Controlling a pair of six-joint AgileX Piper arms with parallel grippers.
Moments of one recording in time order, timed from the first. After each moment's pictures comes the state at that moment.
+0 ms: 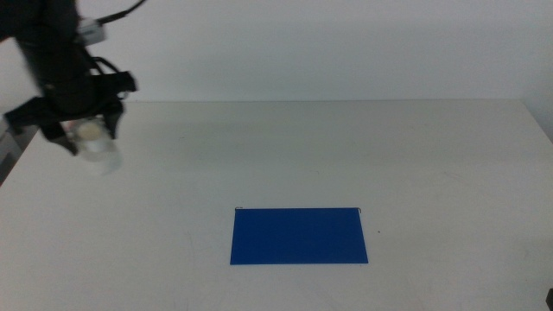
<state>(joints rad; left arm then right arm) -0.14 1.79 -1.61 0.17 1.24 -0.80 0.08 -0.01 0.03 -0.01 0.24 -0.06</state>
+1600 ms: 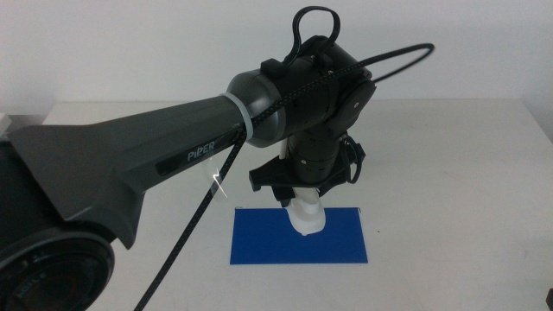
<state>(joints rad) -0.81 2.09 -1.85 0.23 1.23 -1.14 0.08 -0.01 0.03 -0.01 0.24 -0.06</state>
